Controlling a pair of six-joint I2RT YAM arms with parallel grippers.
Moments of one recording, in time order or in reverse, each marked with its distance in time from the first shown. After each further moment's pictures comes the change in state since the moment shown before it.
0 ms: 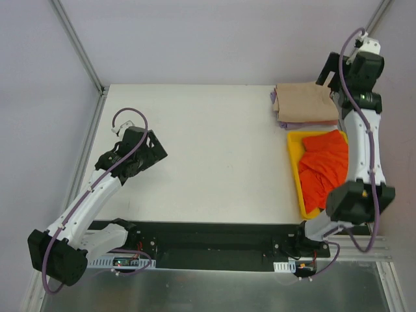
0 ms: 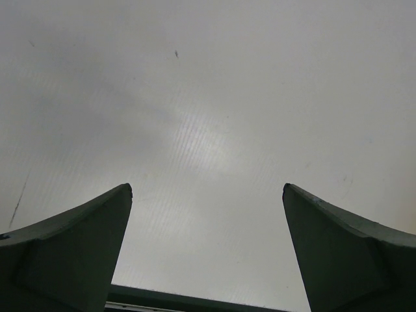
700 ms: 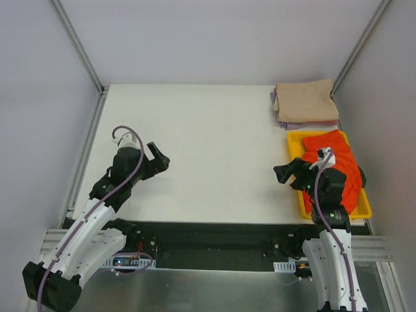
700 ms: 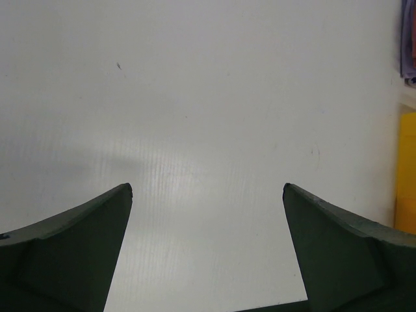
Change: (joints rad) left arm 0.000 -0.316 -0.293 0.287 0.146 0.131; right arm 0.125 -1.285 -1.467 0.103 -0.432 0.349
